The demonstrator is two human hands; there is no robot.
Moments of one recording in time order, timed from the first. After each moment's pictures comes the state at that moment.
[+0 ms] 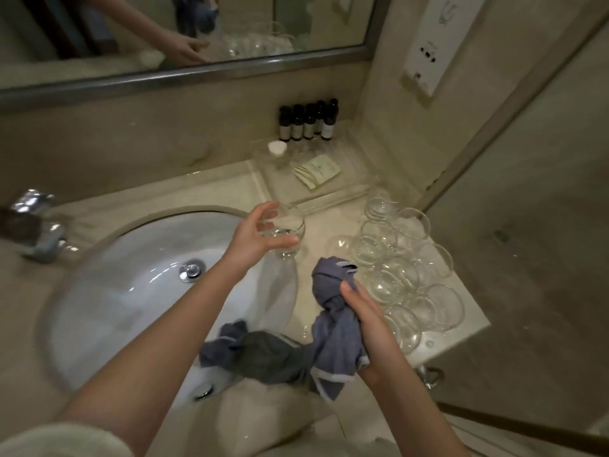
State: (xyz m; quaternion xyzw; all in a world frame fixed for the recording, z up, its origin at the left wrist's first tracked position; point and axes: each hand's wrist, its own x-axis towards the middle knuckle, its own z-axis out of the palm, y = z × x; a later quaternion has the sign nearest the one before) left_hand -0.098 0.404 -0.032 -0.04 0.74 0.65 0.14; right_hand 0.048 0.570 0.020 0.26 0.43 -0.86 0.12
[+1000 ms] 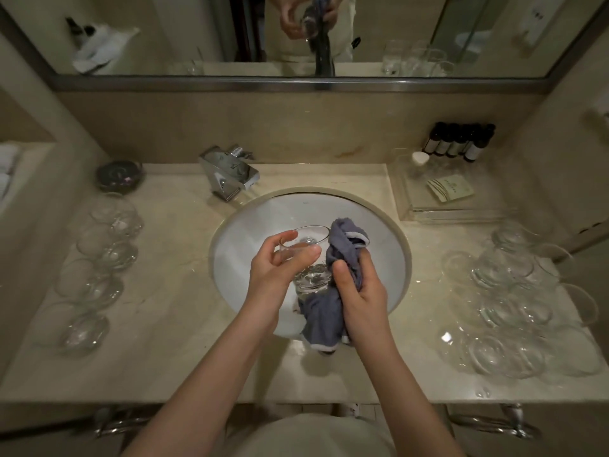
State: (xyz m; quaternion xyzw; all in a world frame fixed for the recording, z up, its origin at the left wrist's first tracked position) left_hand 0.088 0.277 0.050 -0.24 0.61 0.76 -0.04; right_hand 0.080 0.407 0.038 -0.06 0.72 -0.69 0.05
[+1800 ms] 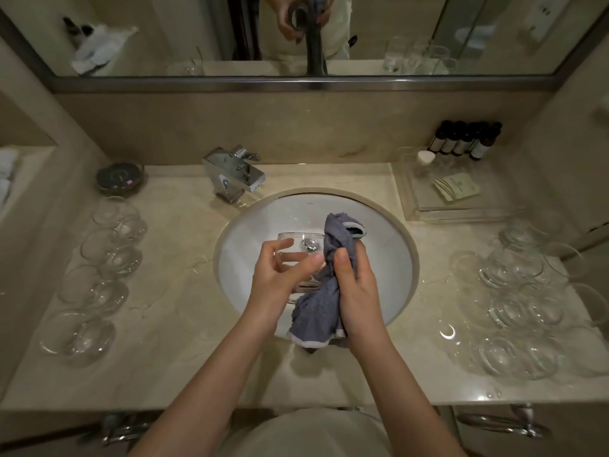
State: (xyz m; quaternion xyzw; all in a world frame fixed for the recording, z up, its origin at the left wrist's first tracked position) left_hand 0.092 0.263 0.051 -0.24 0.64 0.74 -0.01; right_hand 0.072 0.377 0.048 -0.02 0.66 -0.75 0.10
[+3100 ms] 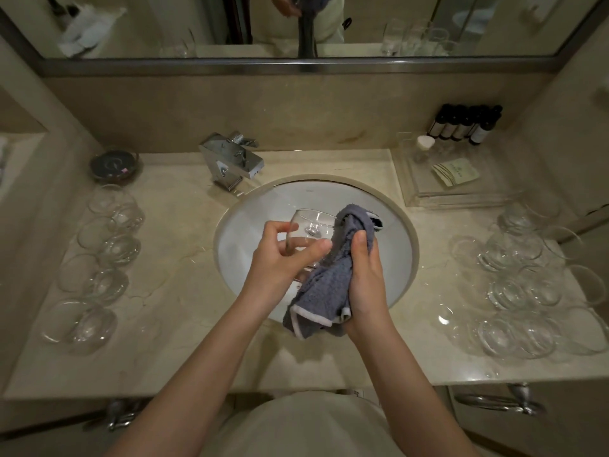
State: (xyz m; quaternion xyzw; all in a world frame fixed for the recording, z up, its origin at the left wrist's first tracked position) left_hand 0.093 0.256 0.067 -0.21 0.68 0.71 0.02; right_hand 0.077 0.371 0.048 0.13 0.56 -0.81 0.12
